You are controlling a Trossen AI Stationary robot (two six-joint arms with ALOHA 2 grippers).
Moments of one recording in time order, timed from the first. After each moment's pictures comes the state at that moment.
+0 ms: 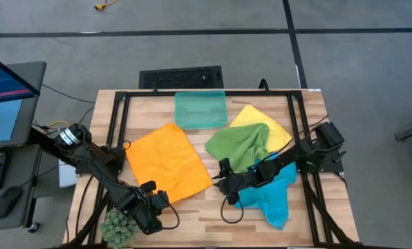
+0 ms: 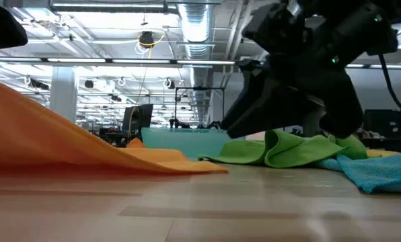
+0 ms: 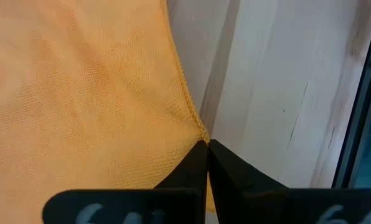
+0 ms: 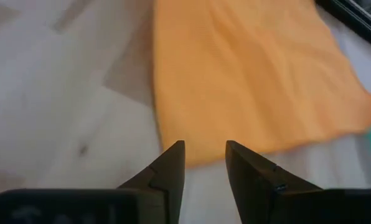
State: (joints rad) left arm -0.80 1.64 1.12 -0.77 -0.25 -1.06; right arm 0.40 1.84 0.88 0.24 0.34 -0.28
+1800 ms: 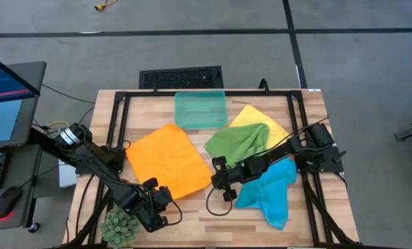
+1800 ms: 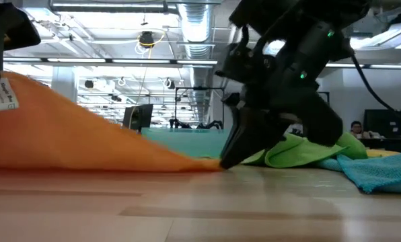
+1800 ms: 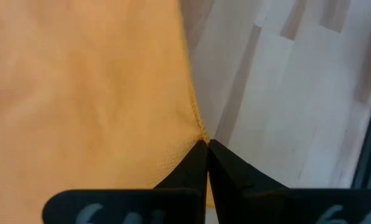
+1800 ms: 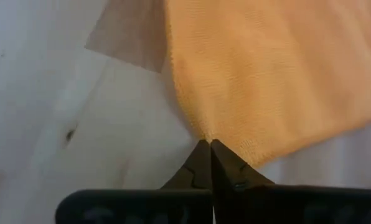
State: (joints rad) left arm -0.77 1.64 1.12 -0.74 -0.33 -1.10; right arm 0.32 1.91 1.02 -0.07 0.18 -0.13
